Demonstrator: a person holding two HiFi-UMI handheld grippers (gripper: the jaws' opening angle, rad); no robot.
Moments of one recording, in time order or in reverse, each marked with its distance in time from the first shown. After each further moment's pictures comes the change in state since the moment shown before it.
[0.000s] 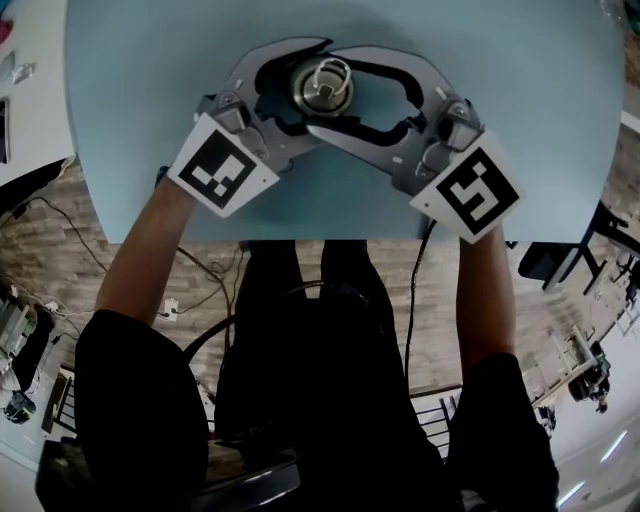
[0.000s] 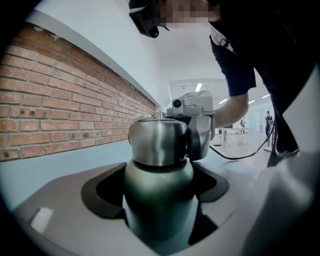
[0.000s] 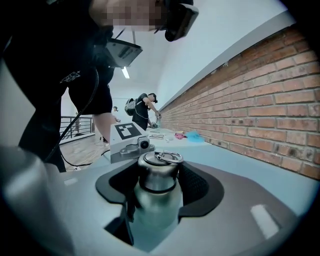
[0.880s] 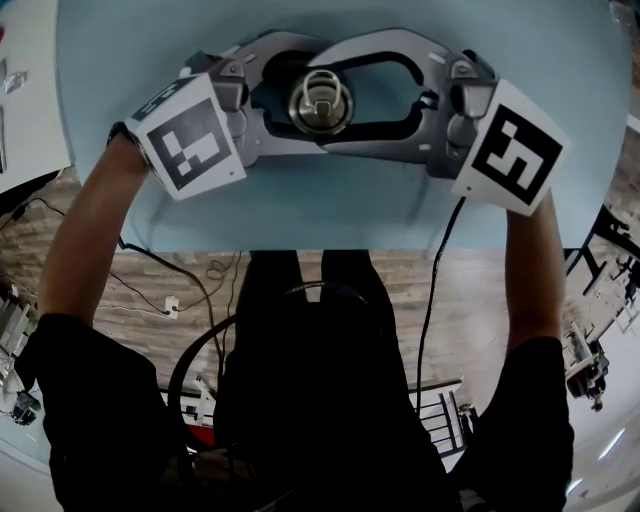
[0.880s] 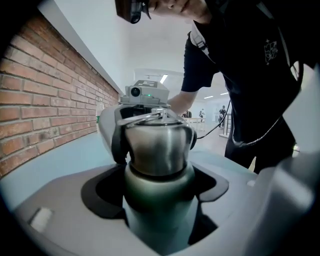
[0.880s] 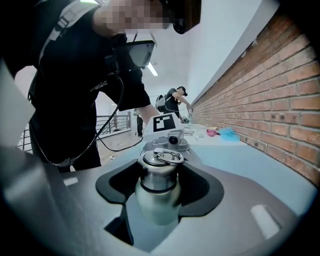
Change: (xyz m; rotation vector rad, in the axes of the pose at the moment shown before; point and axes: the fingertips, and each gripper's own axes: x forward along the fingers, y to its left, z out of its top) left arm -0.004 -0.015 -0.002 0.139 0.128 -0.459; right arm 0.001 0.006 0.005 -0.106 0.073 0.428
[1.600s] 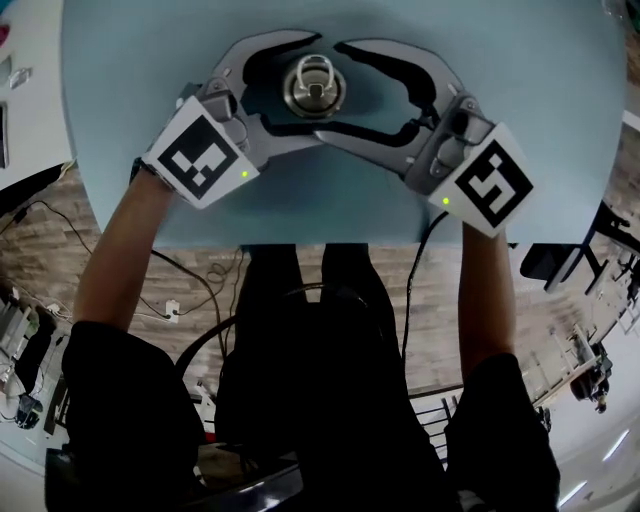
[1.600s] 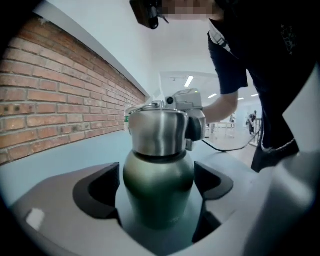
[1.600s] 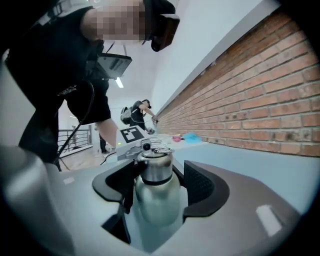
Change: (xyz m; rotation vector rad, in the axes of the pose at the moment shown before) left arm -0.006 0.010 -0.013 -0.134 -0.017 0.303; right arm -0.017 -0.010 0.004 0.163 -0.212 -0.424
